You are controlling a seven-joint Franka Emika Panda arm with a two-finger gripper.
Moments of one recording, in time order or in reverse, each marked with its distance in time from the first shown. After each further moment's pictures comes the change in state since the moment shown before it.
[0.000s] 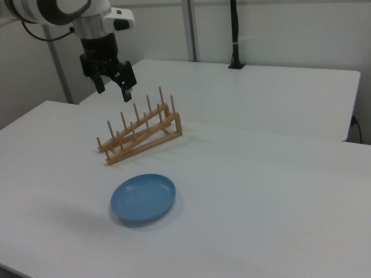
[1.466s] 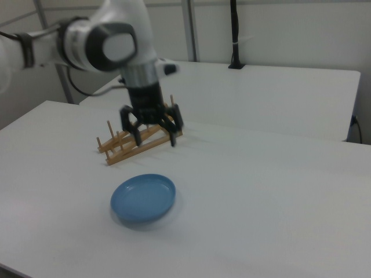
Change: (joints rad) arm -0.091 0.062 -0.063 -0.179 -0.141 0.116 -0.498
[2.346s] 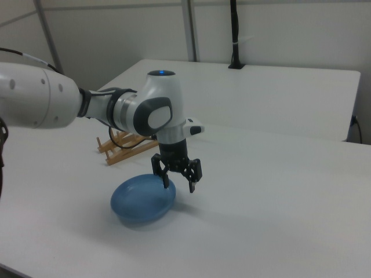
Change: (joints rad) arm -0.001 0.300 0.004 -0.068 0.007 0.339 0.192
